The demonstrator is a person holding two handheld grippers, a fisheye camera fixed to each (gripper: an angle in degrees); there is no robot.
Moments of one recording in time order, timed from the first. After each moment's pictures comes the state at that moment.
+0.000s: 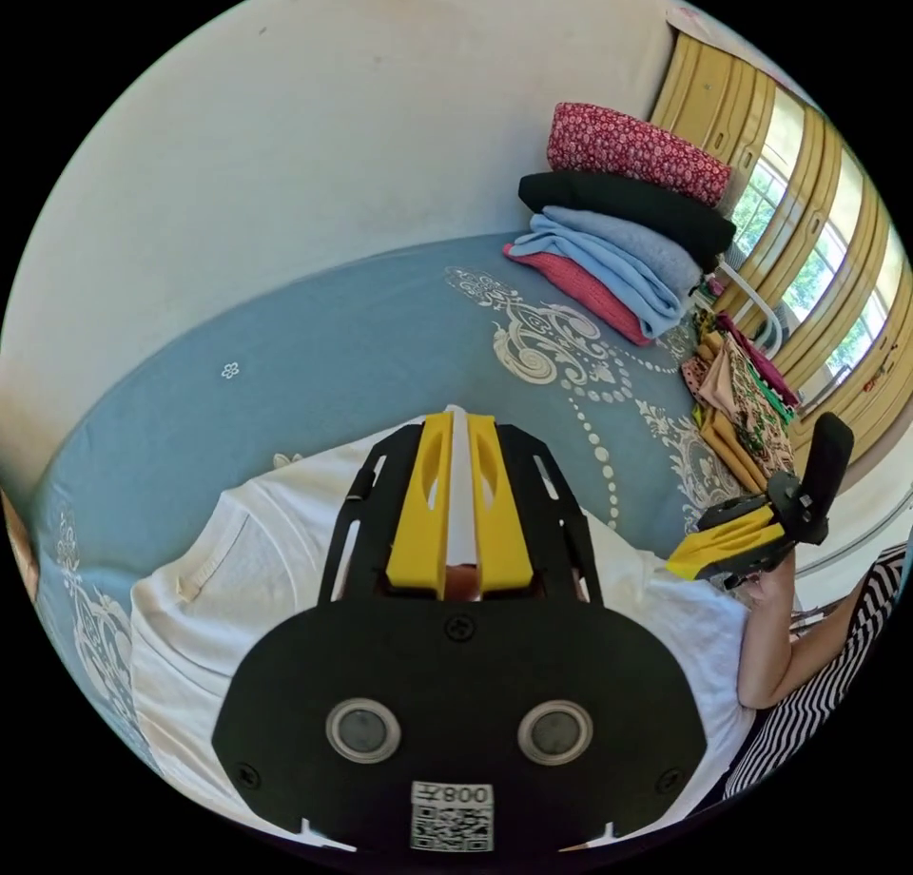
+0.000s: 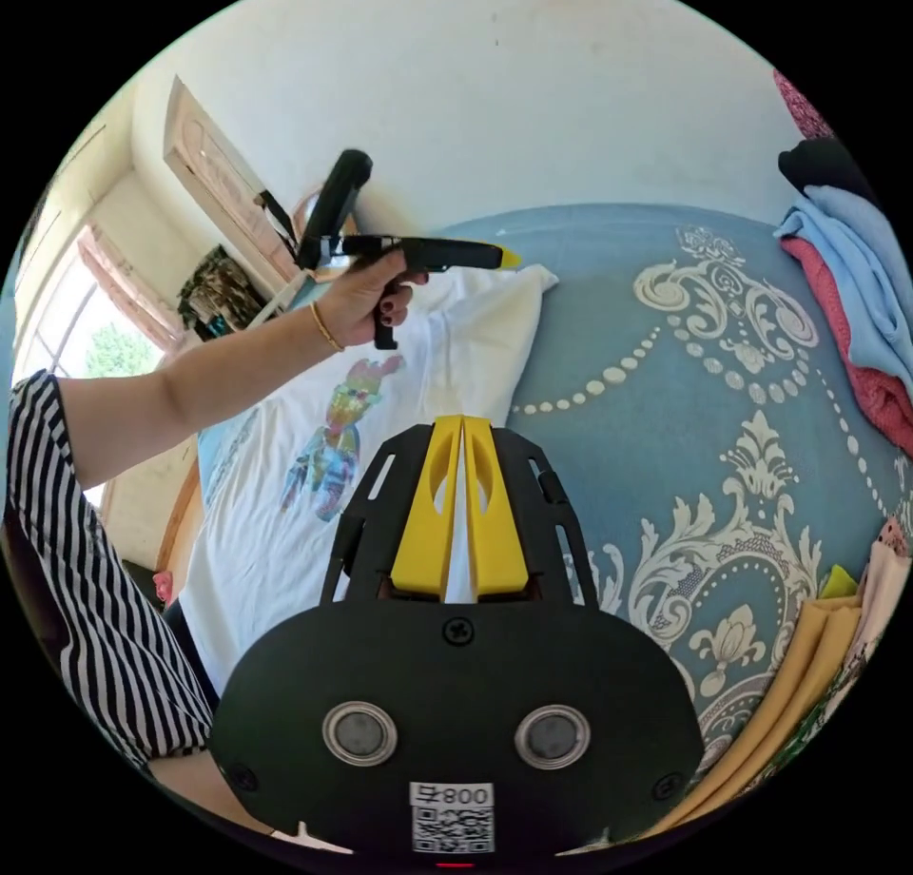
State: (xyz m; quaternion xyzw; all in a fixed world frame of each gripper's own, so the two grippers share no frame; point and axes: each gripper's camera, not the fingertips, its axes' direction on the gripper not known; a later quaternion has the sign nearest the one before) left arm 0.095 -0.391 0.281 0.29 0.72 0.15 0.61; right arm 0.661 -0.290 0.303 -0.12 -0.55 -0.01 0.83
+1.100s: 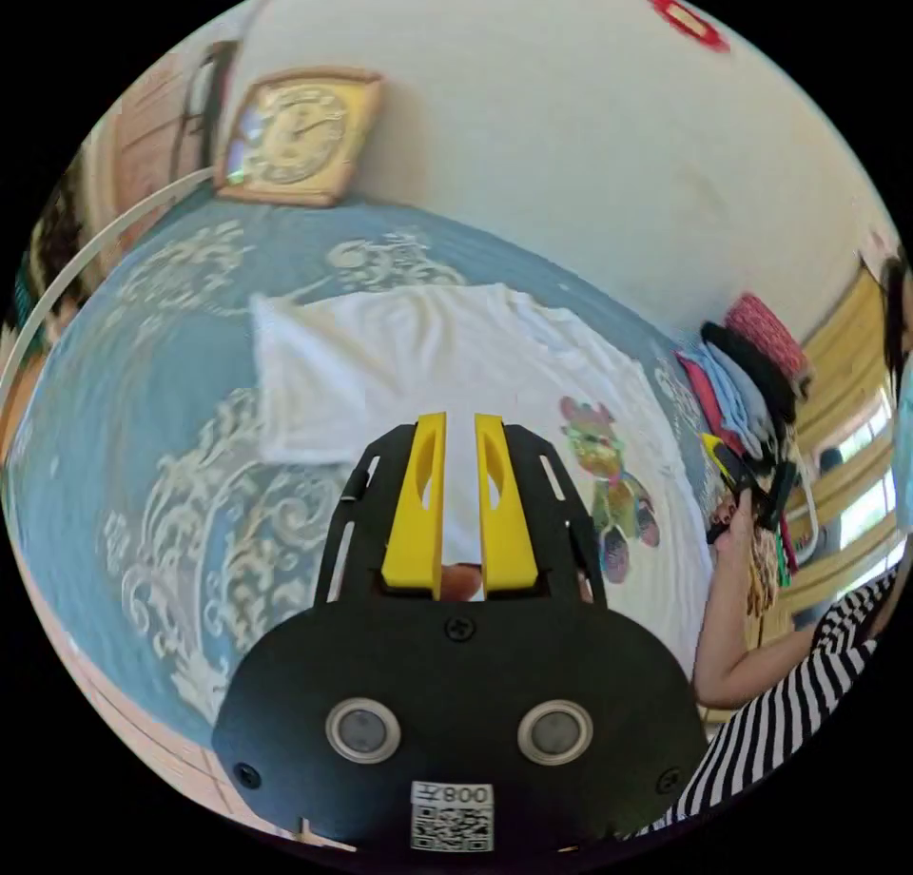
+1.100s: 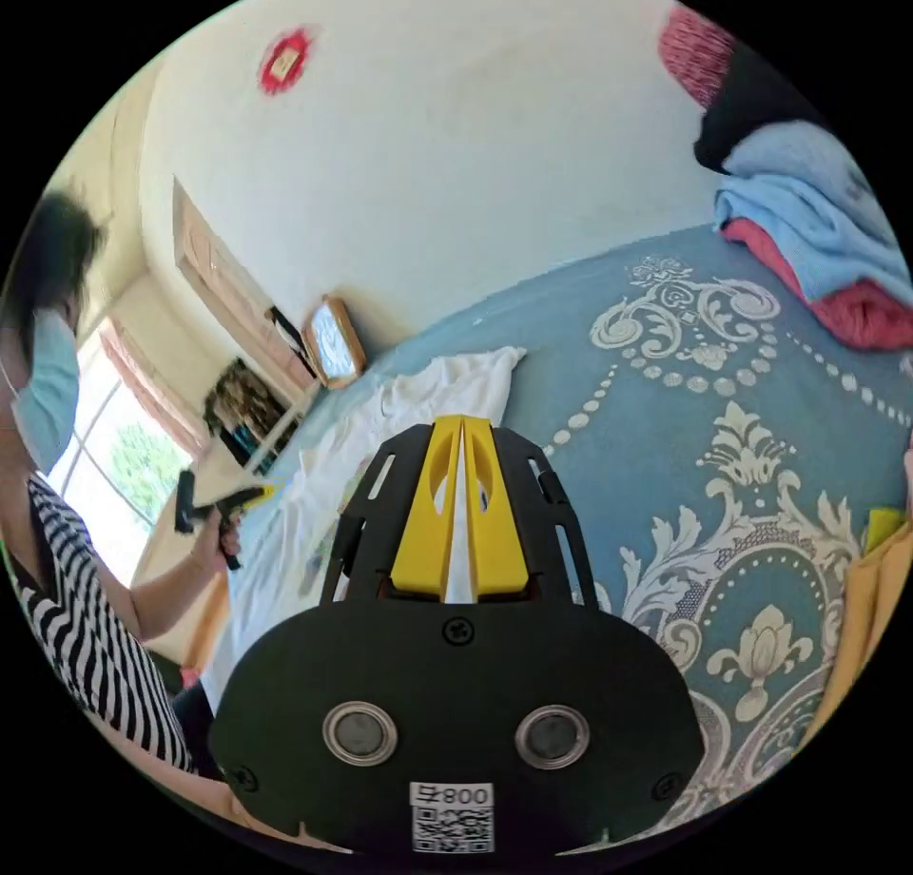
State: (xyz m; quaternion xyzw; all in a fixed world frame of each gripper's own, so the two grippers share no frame) left arm -0.333 -0.107 0.520 0.06 0.69 -0.21 0.69; right arm 0.627 -0.282 0.478 -0.01 -0.59 0.17 0.79
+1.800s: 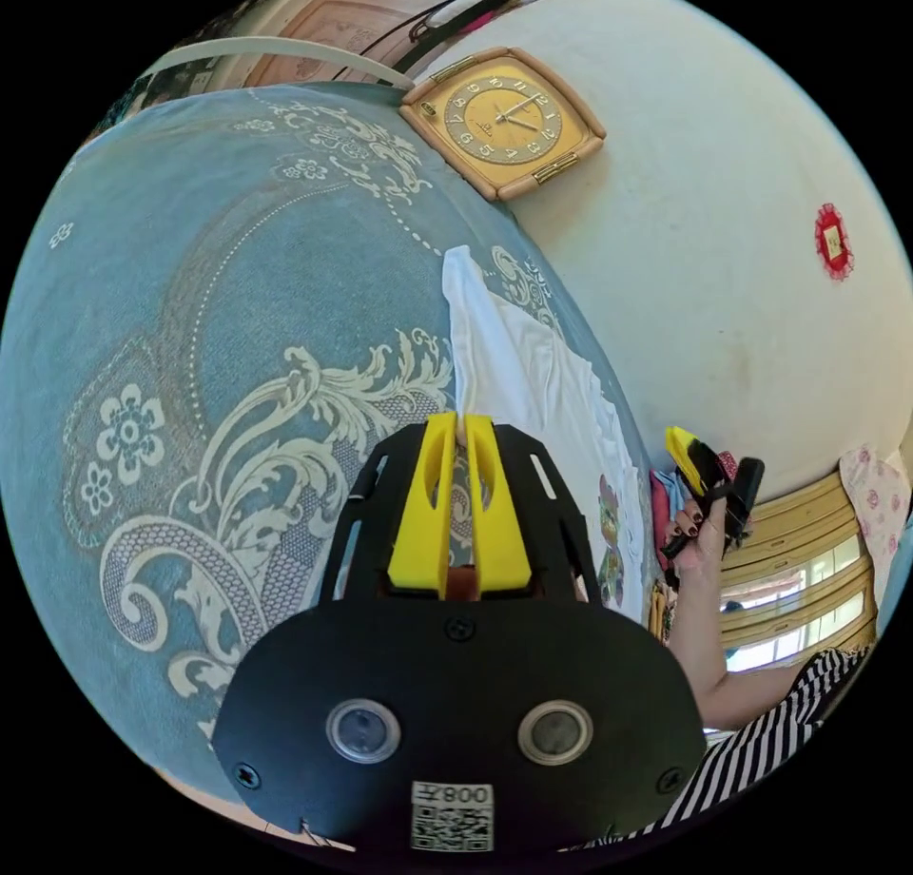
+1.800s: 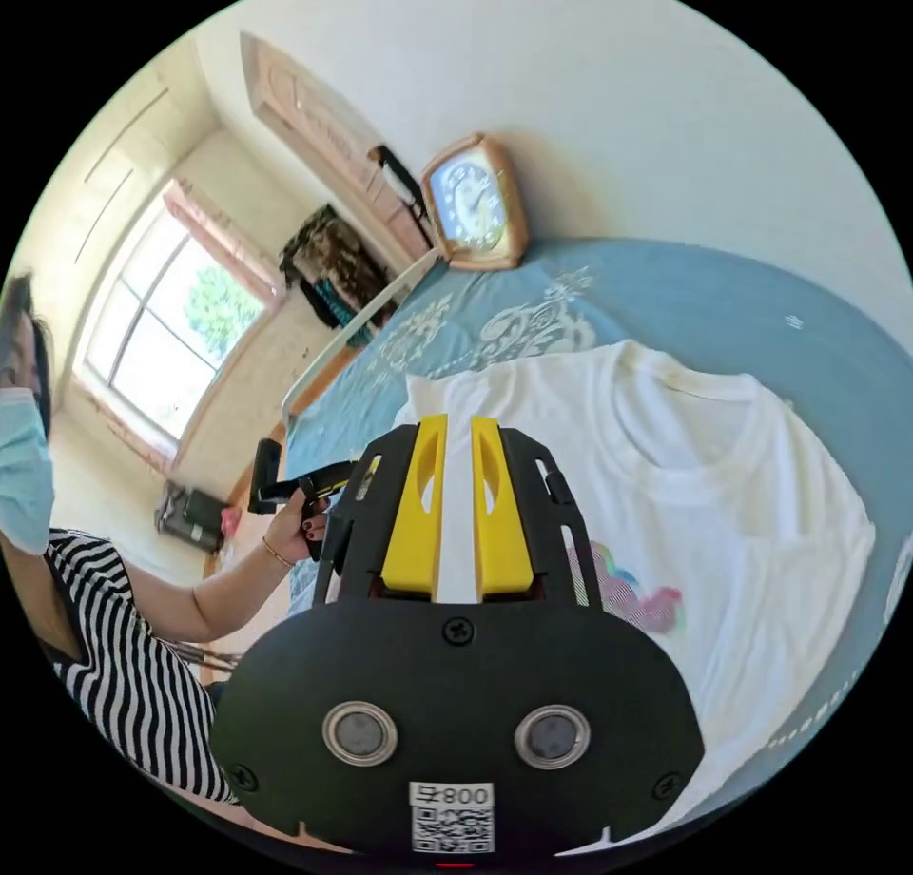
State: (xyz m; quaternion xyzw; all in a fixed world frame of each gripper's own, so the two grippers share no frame) left arm -0.497 -0.040 0.666 -0.03 0.76 -0.35 0.55; right arm 0.240 -0.435 0.452 -0.10 -0.69 -0.11 0.71
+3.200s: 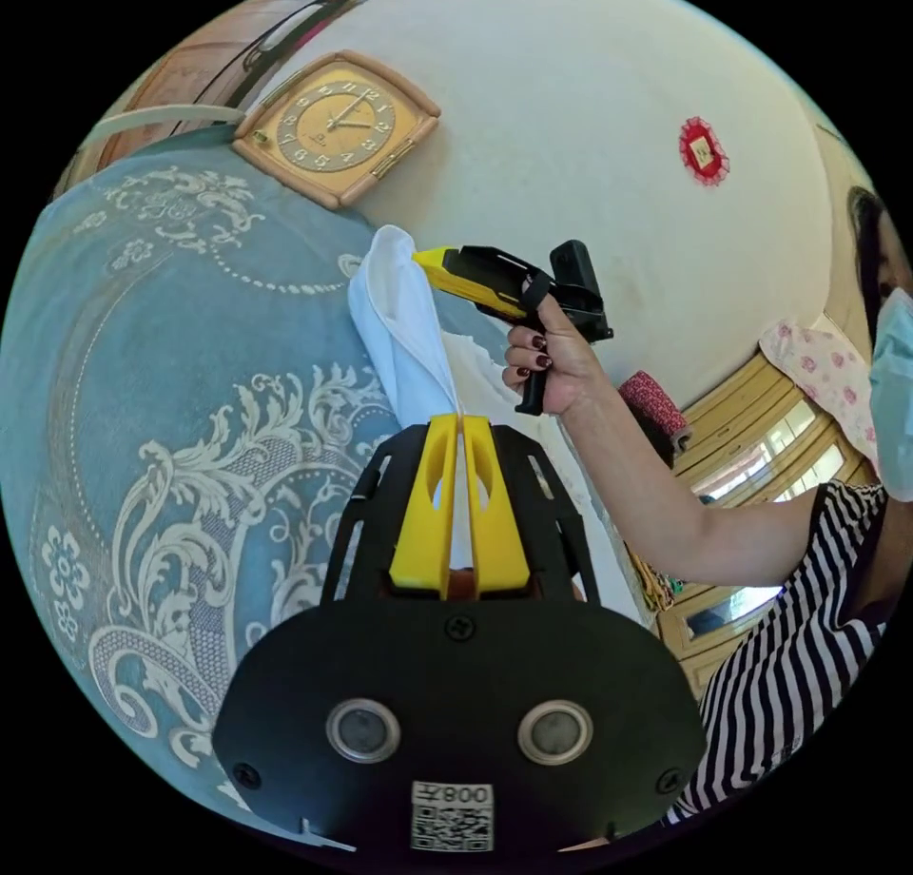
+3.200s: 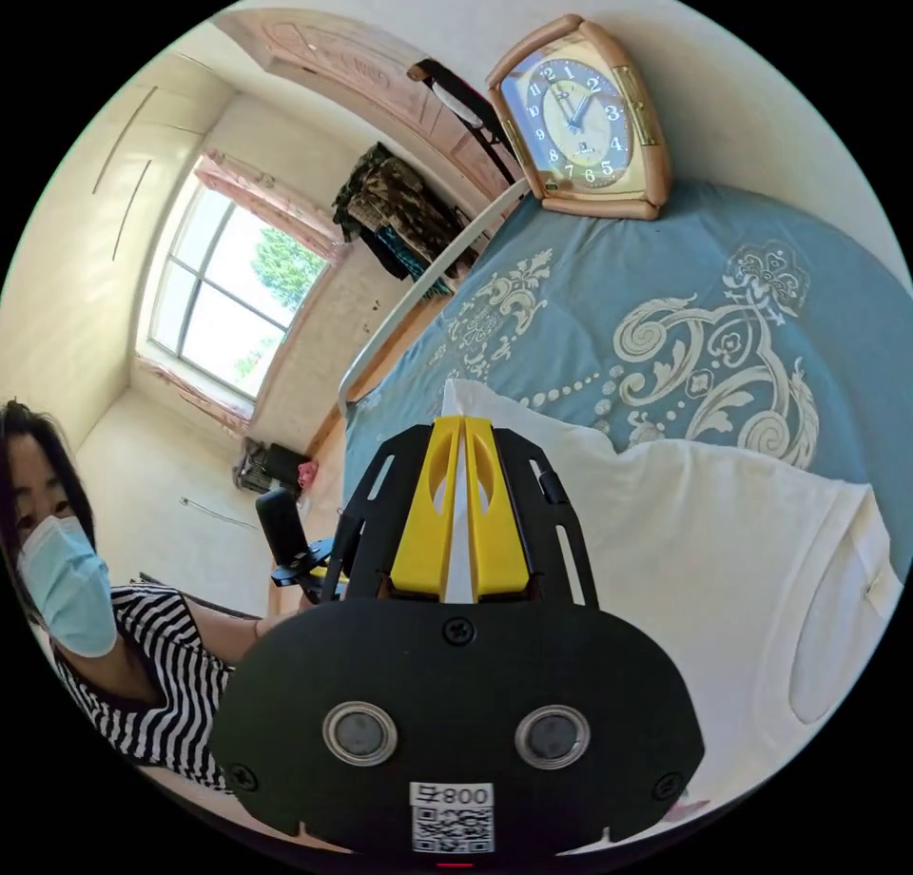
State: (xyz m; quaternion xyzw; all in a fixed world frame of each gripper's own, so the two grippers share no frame) left arm -0.592 -0.017 0.514 0.13 0.82 -0.24 0.50; right arm -0.059 -0.514 0.575 -0.16 -0.77 -0.17 0.59
